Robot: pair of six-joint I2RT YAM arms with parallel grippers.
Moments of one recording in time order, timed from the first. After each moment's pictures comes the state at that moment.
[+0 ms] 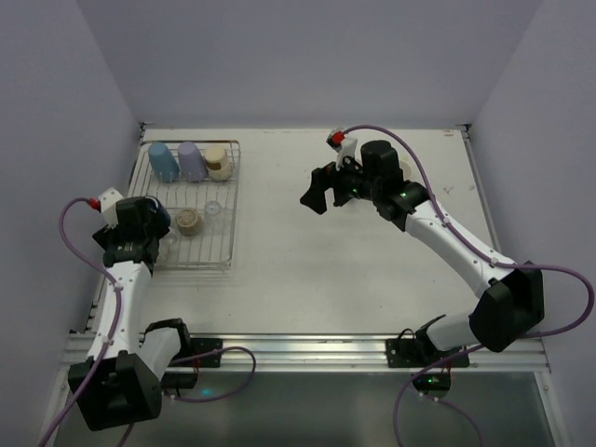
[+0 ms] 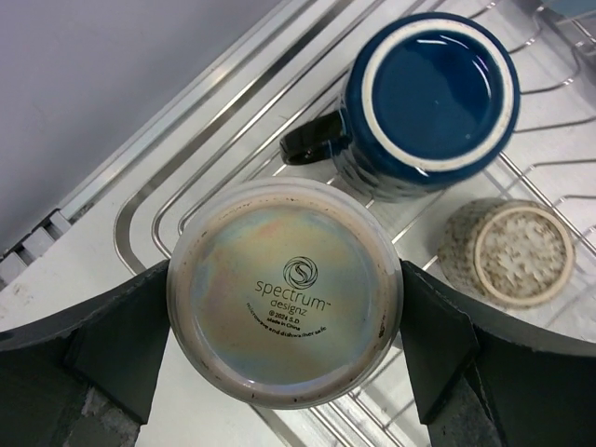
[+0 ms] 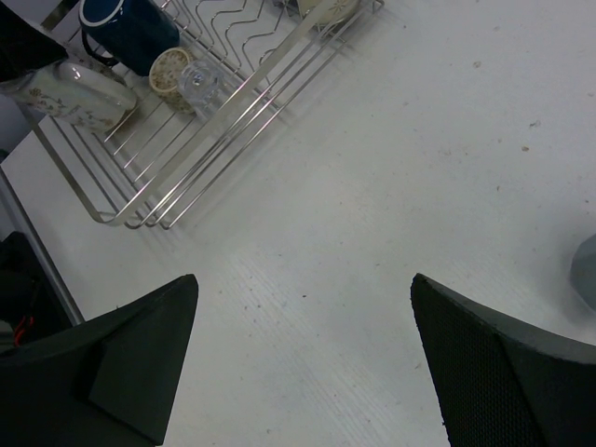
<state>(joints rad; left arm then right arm) 0.20 0.97 0.71 -0.49 -0.50 -0.44 0.54 1.41 1.22 -0.26 -0.38 0.14</state>
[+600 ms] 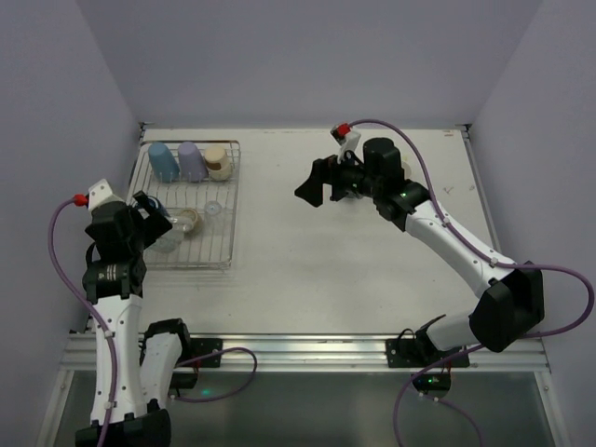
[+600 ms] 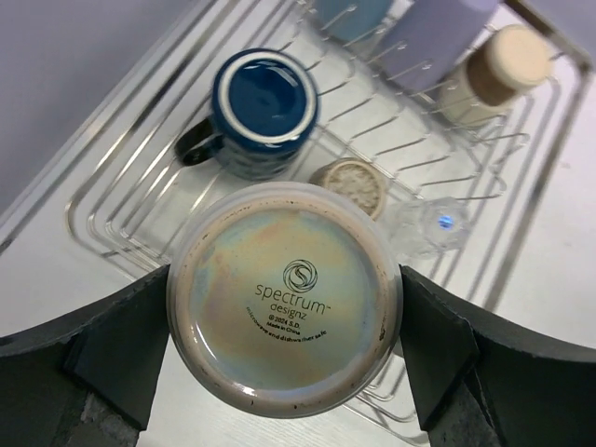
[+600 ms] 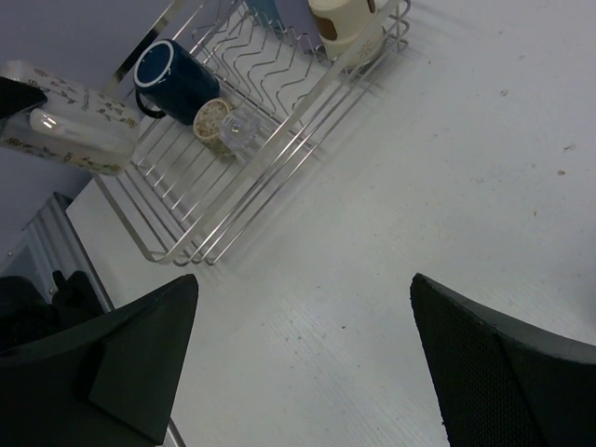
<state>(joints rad) 0.20 0.71 0.87 -0.72 -0.20 -0.42 0.54 1.41 1.22 -0.18 -0.40 0.26</state>
